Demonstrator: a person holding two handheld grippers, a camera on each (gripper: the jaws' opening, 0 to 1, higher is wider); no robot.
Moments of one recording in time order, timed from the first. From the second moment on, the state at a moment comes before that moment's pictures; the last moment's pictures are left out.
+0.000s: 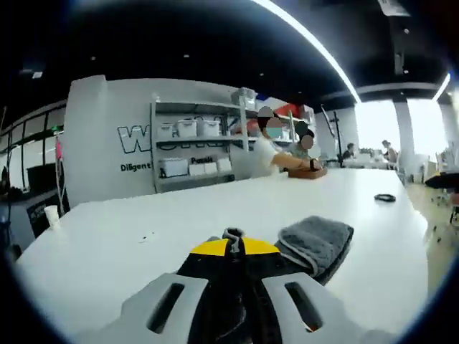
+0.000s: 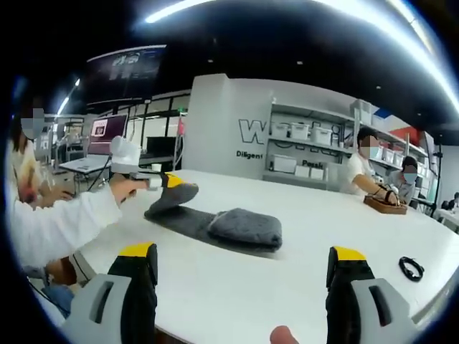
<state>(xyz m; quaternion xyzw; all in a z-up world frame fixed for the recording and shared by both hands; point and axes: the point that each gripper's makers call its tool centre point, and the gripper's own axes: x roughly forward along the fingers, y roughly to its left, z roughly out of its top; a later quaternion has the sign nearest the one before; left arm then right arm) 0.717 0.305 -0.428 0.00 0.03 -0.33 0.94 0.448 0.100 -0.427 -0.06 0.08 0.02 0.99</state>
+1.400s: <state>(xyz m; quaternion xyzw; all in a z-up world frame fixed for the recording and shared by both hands) 0.750 0.553 -0.537 0.08 0.16 -0.07 0.98 0.449 0.095 -0.430 -0.06 0.09 0.02 0.99</state>
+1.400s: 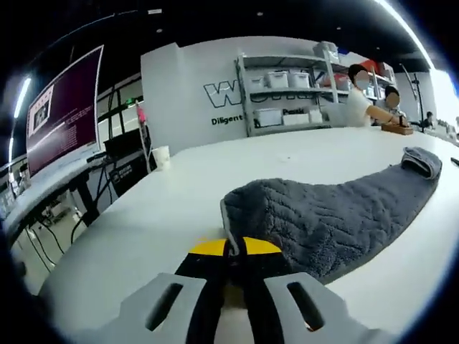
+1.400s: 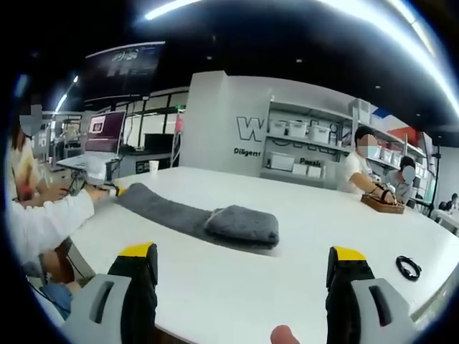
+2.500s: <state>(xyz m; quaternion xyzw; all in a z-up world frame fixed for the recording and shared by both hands) 0.611 0.462 -0.461 -0.02 0.07 -0.26 0.96 0.476 0.109 -0.441 -0.10 0.11 0.01 0.99</state>
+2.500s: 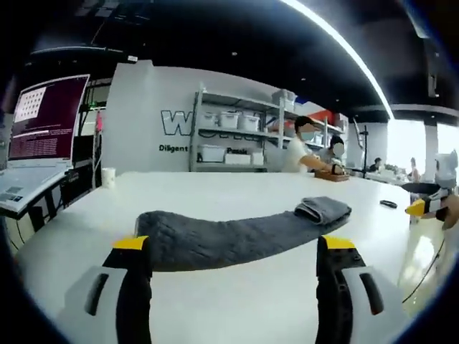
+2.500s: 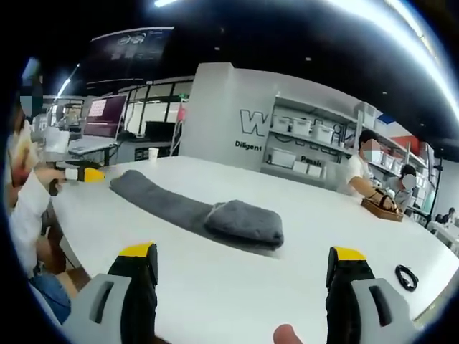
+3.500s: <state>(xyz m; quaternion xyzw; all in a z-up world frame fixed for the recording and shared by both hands) 0.586 0.486 -0.457 0.01 0.06 -0.27 0.96 0.648 0.143 -0.493 -0.30 0.18 0.06 0.93</state>
